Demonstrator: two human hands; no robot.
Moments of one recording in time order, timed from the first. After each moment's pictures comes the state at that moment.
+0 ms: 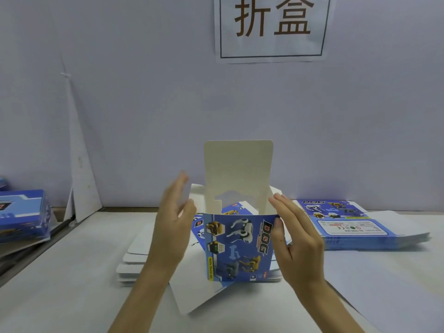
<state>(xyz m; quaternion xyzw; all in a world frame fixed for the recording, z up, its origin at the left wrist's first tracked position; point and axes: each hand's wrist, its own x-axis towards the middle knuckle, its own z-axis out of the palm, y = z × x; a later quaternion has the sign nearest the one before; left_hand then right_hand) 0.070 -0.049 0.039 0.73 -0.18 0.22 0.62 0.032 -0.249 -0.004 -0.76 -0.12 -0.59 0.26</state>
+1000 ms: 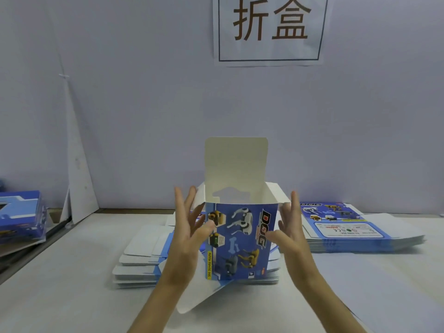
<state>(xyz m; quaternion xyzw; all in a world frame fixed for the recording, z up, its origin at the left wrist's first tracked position) 0.072 -0.068 0.006 0.60 -0.26 0.12 0.75 0.045 -0.261 -0.010 -0.68 -0.10 -0.23 0.69</state>
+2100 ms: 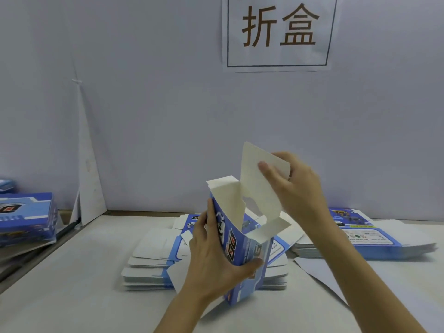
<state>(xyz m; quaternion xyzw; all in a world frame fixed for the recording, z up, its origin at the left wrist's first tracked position) 0.073 -0.084 -0.021 0.84 -0.22 0.20 0.46 0.047 -0.238 0.106 -0.82 -0.07 -0.40 0.41</state>
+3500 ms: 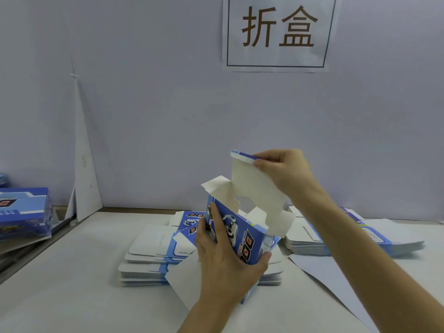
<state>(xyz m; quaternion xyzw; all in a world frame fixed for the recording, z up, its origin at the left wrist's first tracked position) 0.053 -0.117 -0.032 0.83 -0.14 0.27 0.47 0.062 -0.235 0.132 -0.83 0.00 -0.29 0.47</state>
